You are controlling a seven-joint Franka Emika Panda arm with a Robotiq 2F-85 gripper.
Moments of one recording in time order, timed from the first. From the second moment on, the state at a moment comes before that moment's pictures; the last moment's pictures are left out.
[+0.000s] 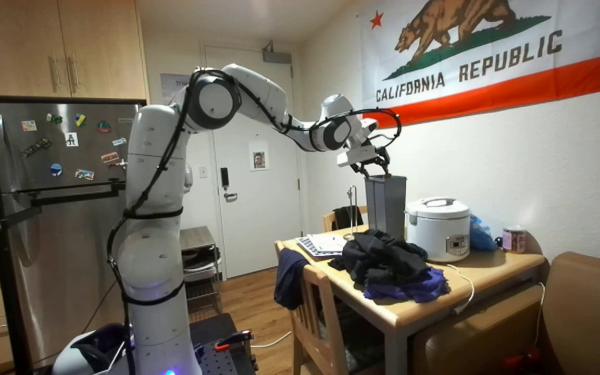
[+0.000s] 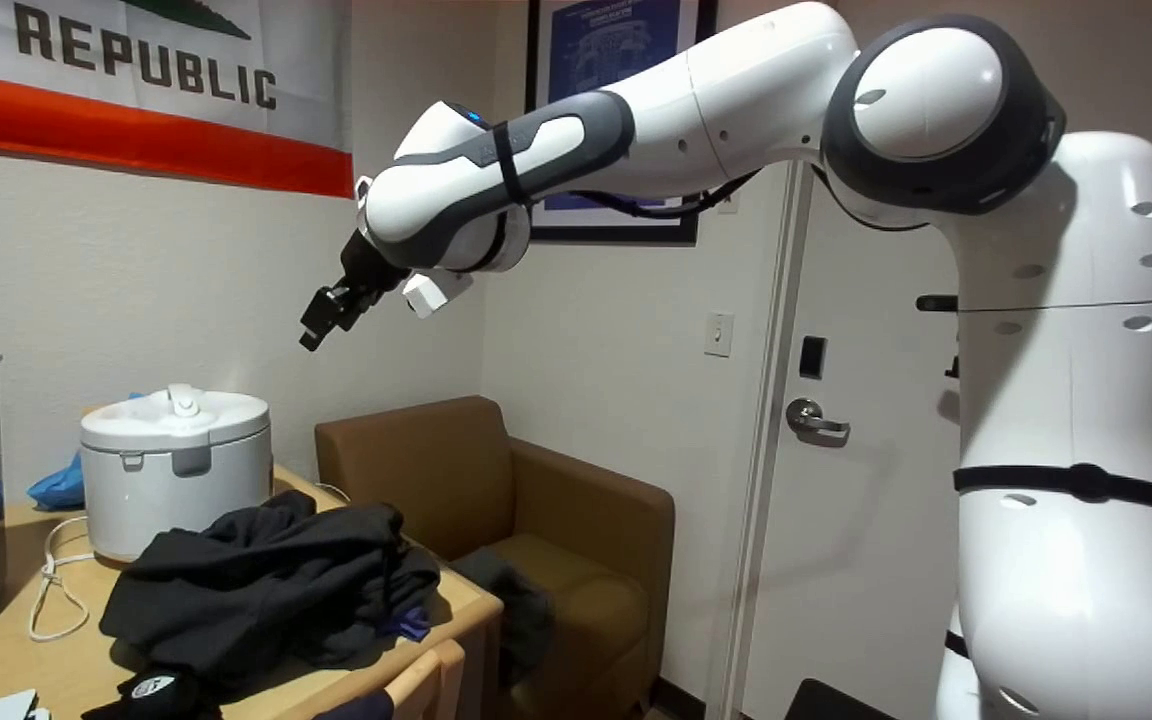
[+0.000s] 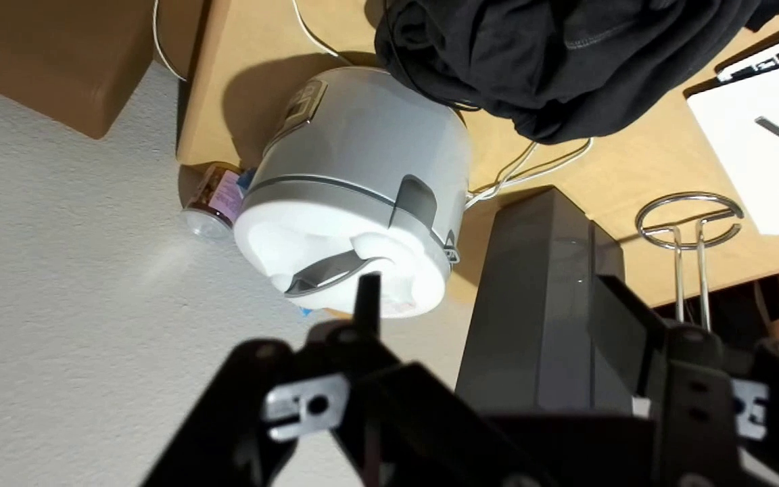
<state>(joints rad) -0.03 0.16 0.18 -1.79 0.00 2.69 -0.45</state>
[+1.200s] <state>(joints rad) 0.13 -0.30 0.15 -1.94 -0.03 2.27 -0.43</state>
